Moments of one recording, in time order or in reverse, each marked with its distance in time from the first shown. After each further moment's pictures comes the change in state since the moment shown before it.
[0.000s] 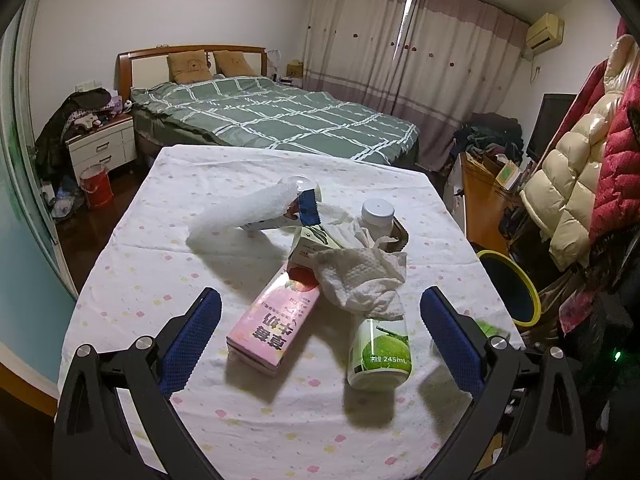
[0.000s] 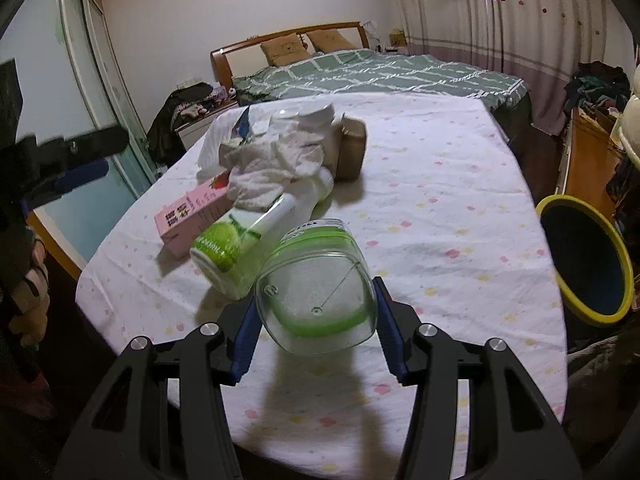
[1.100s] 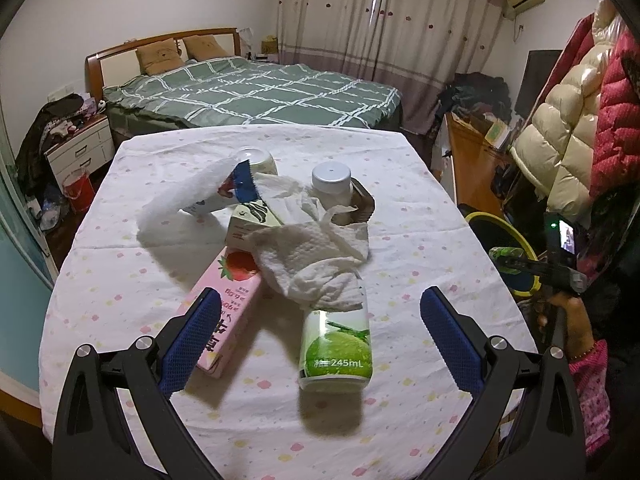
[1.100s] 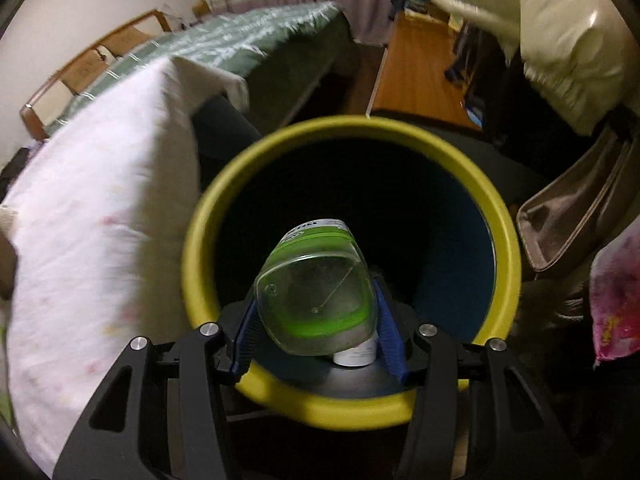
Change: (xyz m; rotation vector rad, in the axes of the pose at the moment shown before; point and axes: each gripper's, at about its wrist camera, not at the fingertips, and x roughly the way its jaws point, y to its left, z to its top) left arm 0.049 -0.053 -0.003 0.102 0.113 -0.020; right arm 0.070 -0.305 0.005 0.452 0.180 -0.471
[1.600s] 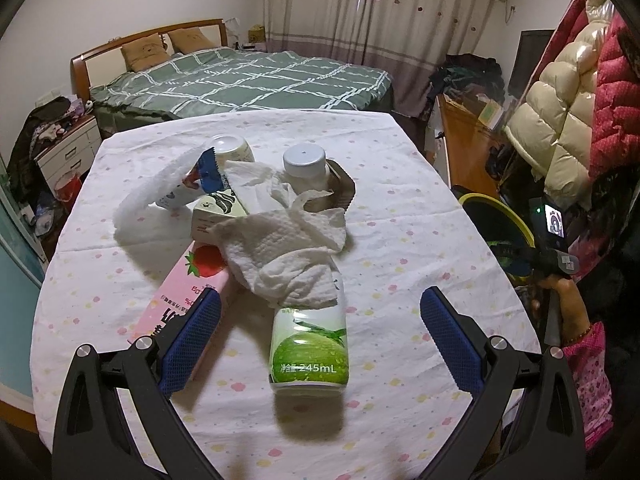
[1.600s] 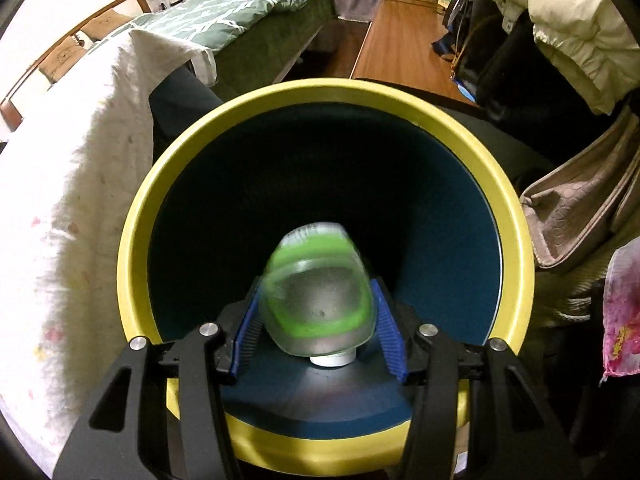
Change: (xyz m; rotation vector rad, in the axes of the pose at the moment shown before) left arm 0.021 -0.017 0.000 0.042 0.051 -0.017; right arm 0.027 -0.010 0.003 0.008 0.059 -0.048
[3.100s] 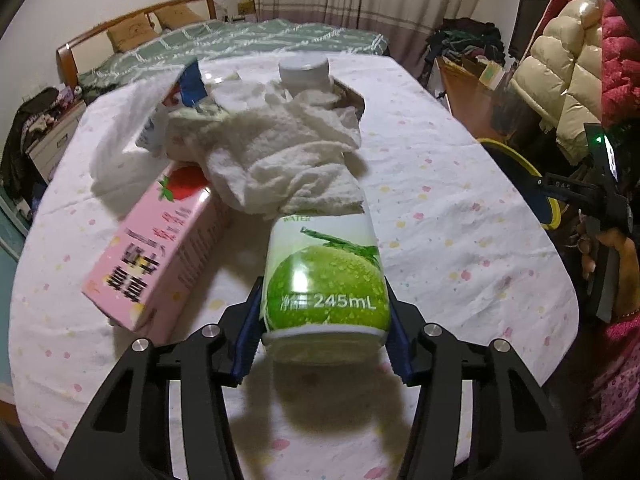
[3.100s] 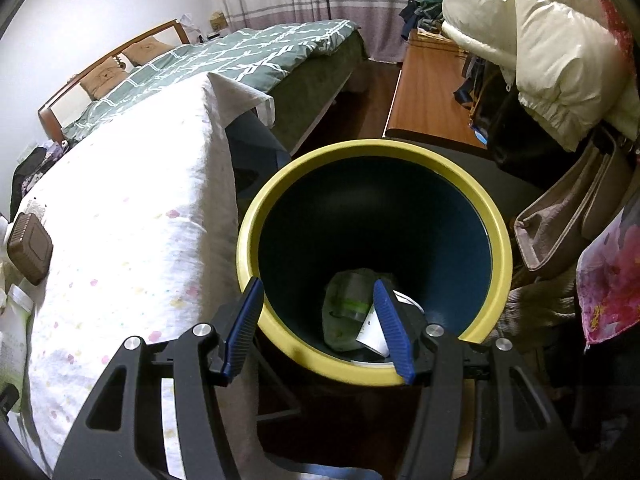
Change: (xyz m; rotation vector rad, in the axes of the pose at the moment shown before) left arm 0.043 0.004 -0.047 0.051 0.104 0.009; right arm -0.084 0.027 -0.027 -0.044 -0.151 0.109
